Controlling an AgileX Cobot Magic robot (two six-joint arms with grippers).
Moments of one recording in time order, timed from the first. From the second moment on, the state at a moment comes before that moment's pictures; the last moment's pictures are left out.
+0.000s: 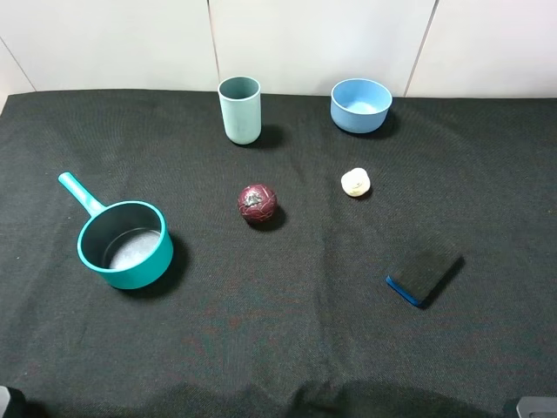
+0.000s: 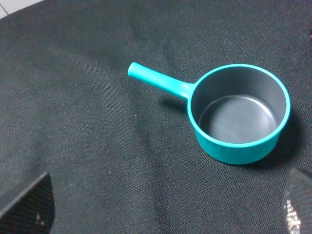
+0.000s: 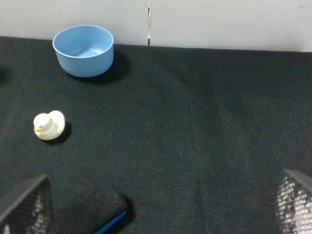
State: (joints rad) left arm 0.01 -0.01 -0.50 -0.13 1.08 0.31; right arm 0.05 0.00 -0.50 0.03 1.02 -0.02
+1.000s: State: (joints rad) left arm 0.01 -0.01 -0.50 -0.13 1.08 0.31; right arm 0.05 0.00 -0.50 0.03 1.02 -0.02
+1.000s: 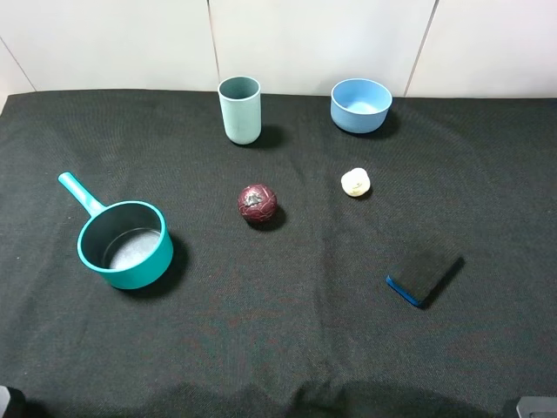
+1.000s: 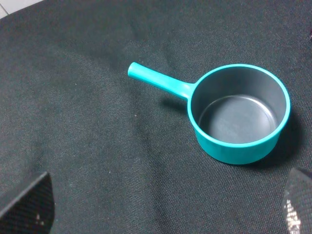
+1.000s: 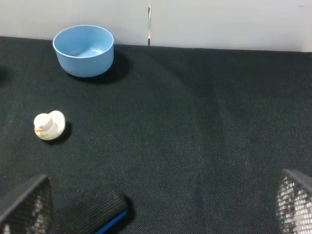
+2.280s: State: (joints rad) left arm 0.01 -0.01 -0.50 -0.13 1.08 0.31; right arm 0.24 0.90 -0.98 0.19 1.13 -0.28
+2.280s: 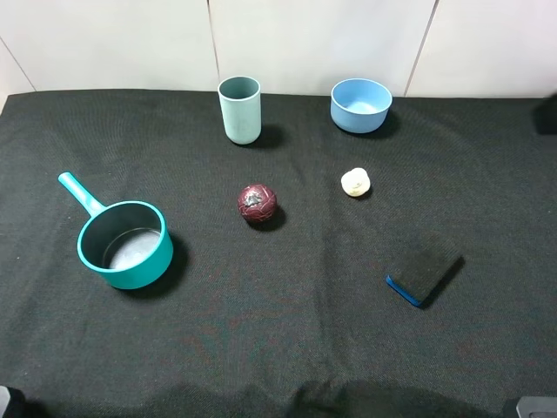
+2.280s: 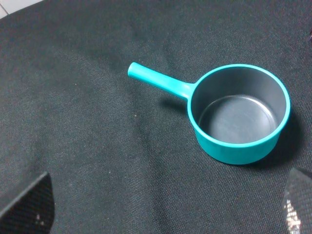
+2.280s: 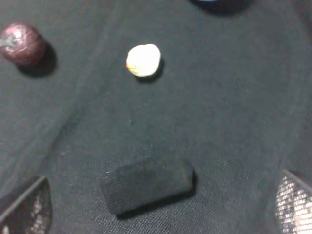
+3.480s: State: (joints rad) left arm 0.01 -0.01 -0.50 -0.13 1.08 0.31; right arm 0.80 1.55 -1.50 -0.04 1.22 -0.14
